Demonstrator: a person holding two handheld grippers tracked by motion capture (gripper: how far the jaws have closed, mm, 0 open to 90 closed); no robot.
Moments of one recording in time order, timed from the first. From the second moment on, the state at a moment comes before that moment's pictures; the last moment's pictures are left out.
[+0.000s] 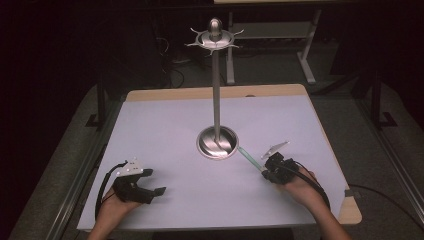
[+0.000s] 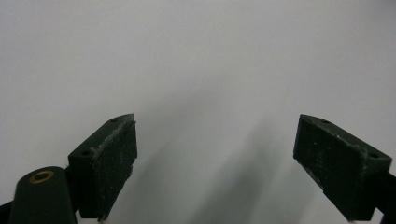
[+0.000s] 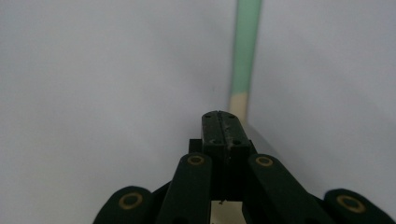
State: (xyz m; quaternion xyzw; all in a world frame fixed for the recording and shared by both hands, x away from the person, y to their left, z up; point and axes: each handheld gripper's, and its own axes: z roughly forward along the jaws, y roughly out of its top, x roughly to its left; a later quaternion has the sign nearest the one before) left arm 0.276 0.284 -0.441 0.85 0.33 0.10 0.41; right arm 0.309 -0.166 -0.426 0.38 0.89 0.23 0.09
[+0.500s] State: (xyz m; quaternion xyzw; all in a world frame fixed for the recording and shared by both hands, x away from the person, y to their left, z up) left arm 0.277 0.284 -0.441 0.85 0.33 0.10 0.41; right arm 0.320 -0.183 -0.427 0.39 0.89 0.22 0.10
